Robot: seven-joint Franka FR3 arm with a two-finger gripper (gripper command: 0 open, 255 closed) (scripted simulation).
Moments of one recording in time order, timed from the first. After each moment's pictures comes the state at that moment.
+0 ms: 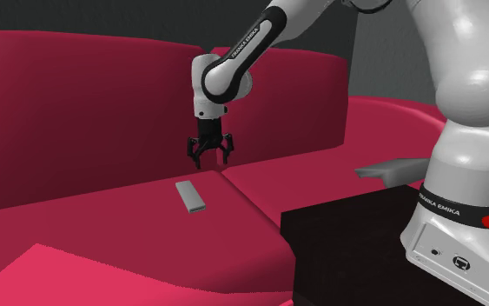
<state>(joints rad) 0.27 0.52 0.44 -1.94 -0.30 2.37 0.79</state>
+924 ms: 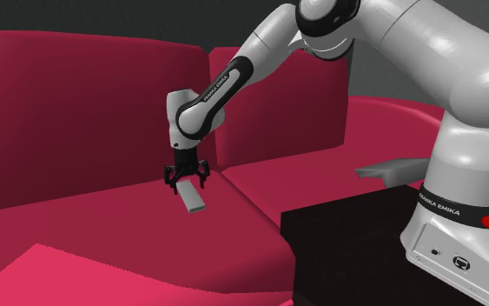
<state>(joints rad) 0.44 0.90 0.35 -1.54 -0.40 2.35 0.86</state>
